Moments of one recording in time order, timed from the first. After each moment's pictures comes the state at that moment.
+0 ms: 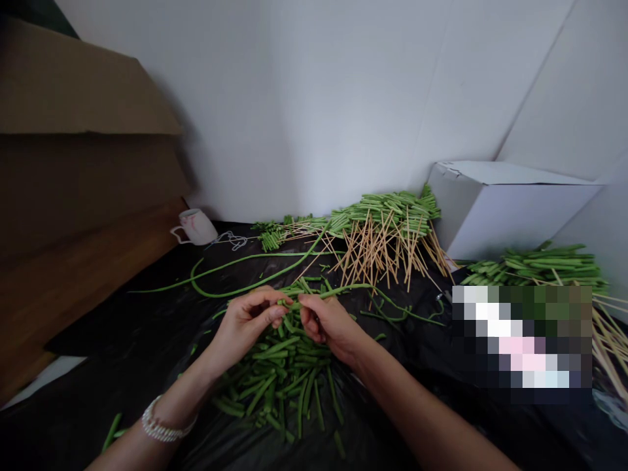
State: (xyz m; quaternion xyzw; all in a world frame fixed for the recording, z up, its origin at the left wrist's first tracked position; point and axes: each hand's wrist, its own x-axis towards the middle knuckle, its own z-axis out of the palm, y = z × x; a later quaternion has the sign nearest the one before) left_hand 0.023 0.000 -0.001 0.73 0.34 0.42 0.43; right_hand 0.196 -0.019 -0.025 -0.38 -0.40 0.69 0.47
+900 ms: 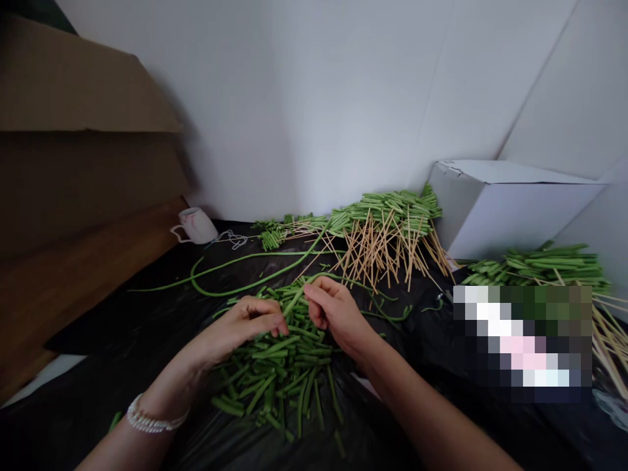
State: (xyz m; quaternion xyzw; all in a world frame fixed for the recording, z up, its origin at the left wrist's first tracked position) left_hand 0.011 0.005 0.017 0.74 0.37 0.21 0.52; right_hand 0.202 -0.016 -0.017 -0.36 -0.43 0.62 0.55
